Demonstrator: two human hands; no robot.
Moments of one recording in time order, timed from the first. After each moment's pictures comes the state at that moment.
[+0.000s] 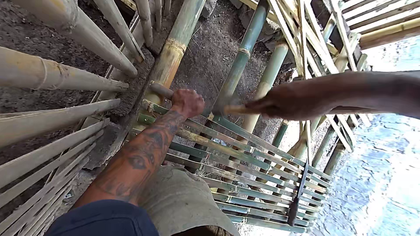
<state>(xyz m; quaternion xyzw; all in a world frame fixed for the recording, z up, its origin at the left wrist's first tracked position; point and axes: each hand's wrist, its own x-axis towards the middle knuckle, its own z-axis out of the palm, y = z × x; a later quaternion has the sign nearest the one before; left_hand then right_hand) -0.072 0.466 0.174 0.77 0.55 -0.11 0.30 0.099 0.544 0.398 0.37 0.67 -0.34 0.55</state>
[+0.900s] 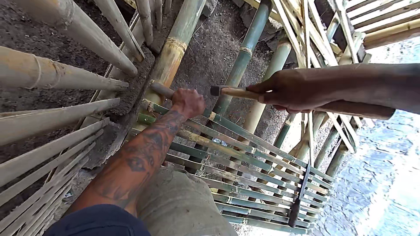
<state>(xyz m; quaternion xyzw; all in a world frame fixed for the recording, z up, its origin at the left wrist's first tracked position) -0.072 0.466 0.176 0.76 0.56 -0.12 0.31 0.088 0.551 0.394 0.55 0.58 -0.40 0.46</state>
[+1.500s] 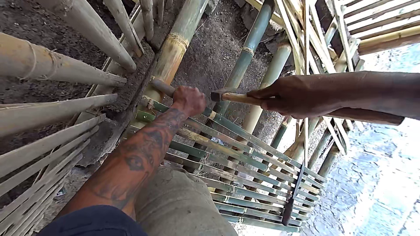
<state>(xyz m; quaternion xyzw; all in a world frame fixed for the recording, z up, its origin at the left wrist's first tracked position) -0.072 0.467 0.177 0.76 0.56 -0.12 0.32 0.086 0.541 0.396 0.47 0.64 -0.34 0.52</state>
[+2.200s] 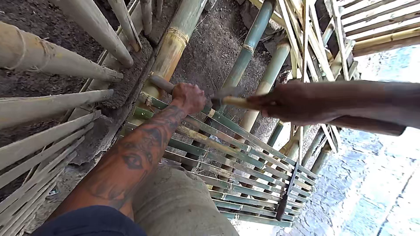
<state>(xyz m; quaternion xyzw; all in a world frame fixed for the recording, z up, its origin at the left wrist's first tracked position) -0.072 0.466 0.178 0.77 0.54 -0.12 0.32 0.089 0.525 0.401 0.49 0.63 -0.34 0.50</state>
